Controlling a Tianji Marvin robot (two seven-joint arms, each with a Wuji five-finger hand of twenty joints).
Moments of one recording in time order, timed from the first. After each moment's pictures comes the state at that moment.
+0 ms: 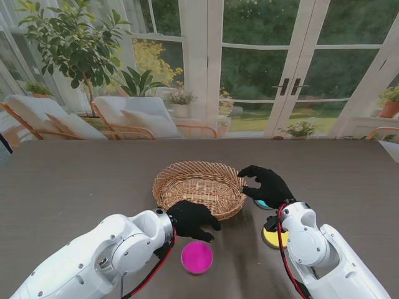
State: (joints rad) left arm 1.35 -1.02 -0.83 -1.85 0.86 0.04 -0.44; right arm -1.55 -1.13 1.26 -1.62 -0.47 0.00 -0.08; left_hand 0.93 -0.24 0.14 -0.06 0.72 0.00 0.18 0.29 0.70 0.28 0.13 0.35 0.82 0.29 0.83 0.82 0.47 0.33 1.44 0.86; right_hand 0.26 -0.61 1.16 -0.11 0.50 -0.11 0.73 0.28 0.57 0.13 0.52 0.30 0.63 0.26 0.21 0.25 0.54 0.36 0.54 0.52
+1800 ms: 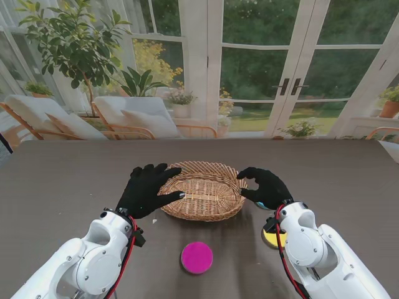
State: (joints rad) left arm 1.72 -1.09 -1.21 -1.97 0.79 0.11 0.03; right arm -1.56 -1.13 1.25 -1.64 -0.53 0.03 -0.06; left_hand 0.86 -0.11 -0.01 -0.04 0.50 0.14 0.09 0.28 0.45 0.28 0.03 0.21 0.24 0.36 0.04 0.27 0.01 0.40 0.16 0.47; right_hand 0.26 -0.61 1.16 -0.11 0.50 -0.11 0.73 0.28 0.57 0.13 0.52 0.30 0.63 0.26 0.21 0.25 0.54 0.36 0.53 0.52
